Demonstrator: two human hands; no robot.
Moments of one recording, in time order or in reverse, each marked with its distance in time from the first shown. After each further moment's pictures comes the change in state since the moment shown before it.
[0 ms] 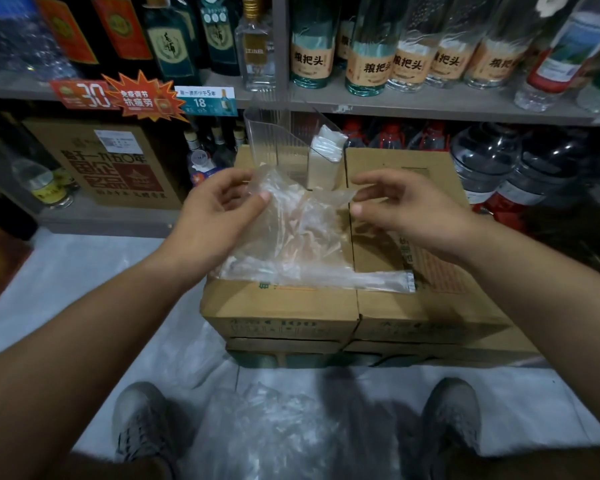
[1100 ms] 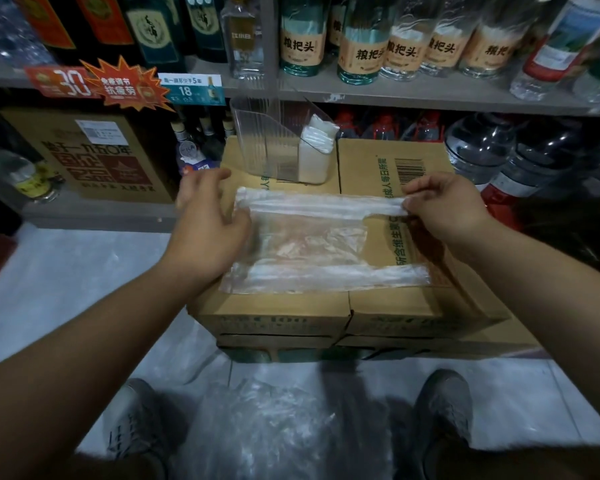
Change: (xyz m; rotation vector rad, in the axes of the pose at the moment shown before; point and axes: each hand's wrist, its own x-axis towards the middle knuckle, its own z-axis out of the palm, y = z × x) left_hand 0.005 -0.028 0.012 0.526 0.137 0.060; right_hand 0.020 0.061 -0.026 0.061 0.419 0.238
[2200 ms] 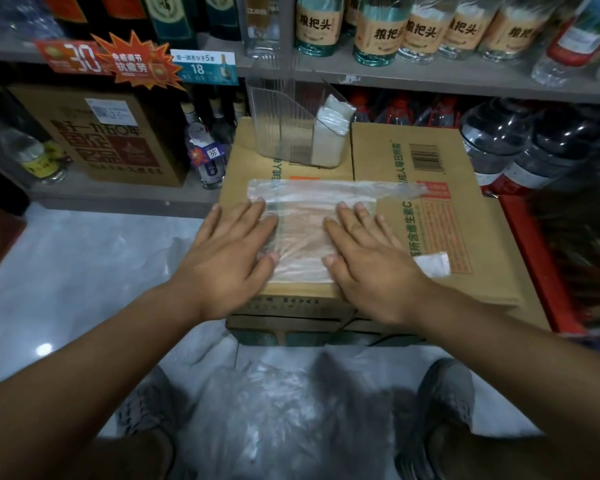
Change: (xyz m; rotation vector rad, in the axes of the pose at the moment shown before) left_hand -0.043 -0.036 0.004 0.514 -0.386 0.362; right_hand -0.098 0.009 0.069 -0.947 -0.481 -0.523
